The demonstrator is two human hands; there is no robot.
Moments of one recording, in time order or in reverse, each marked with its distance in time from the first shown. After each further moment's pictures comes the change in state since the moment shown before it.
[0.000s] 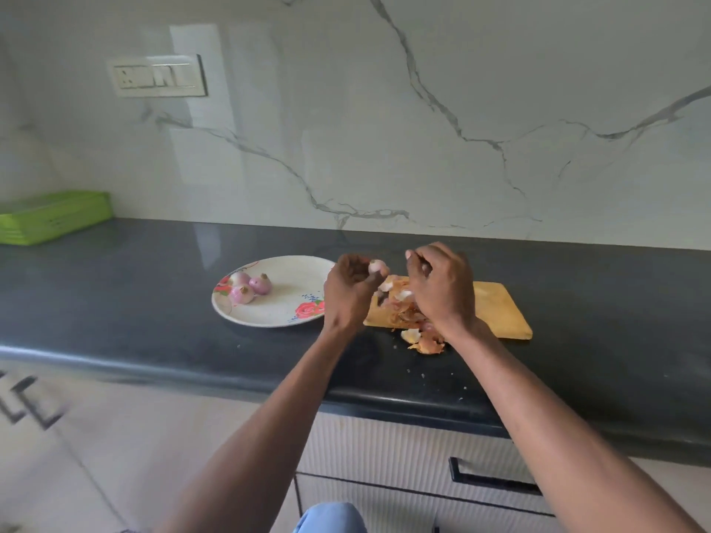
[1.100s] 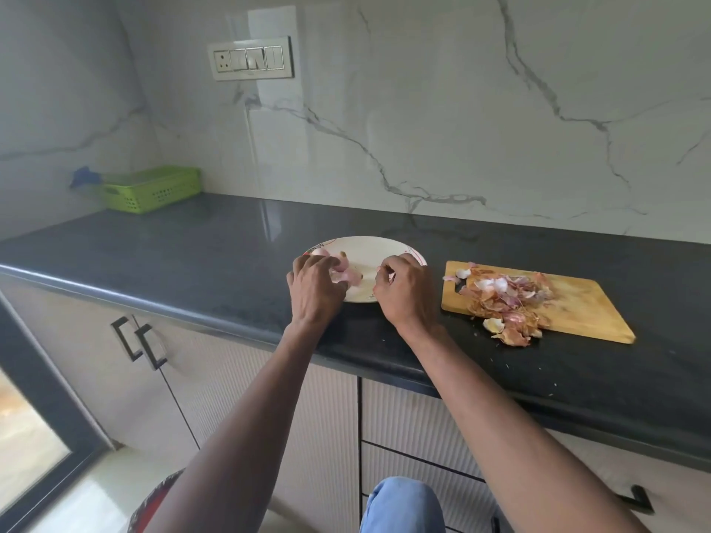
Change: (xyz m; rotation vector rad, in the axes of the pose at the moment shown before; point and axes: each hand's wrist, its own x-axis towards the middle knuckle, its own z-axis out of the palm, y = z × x) left_hand 0.001 -0.011 -0.159 0.970 0.192 0.071; right_hand -0.044 -0.109 0.110 0.111 -0.169 0.007
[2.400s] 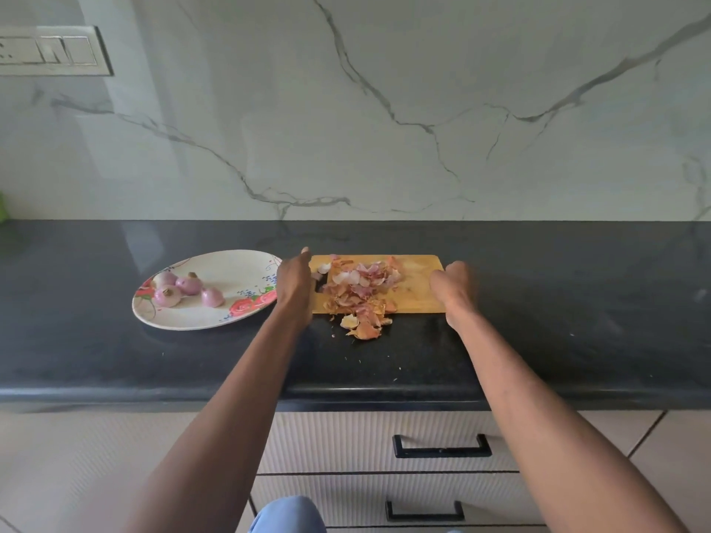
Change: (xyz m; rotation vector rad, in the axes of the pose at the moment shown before) left_hand 0.001 0.161 0.107 -1.011 -0.382 -0.582; right_hand 0.006 0.196 -0.182 -0.045 0.026 0.973
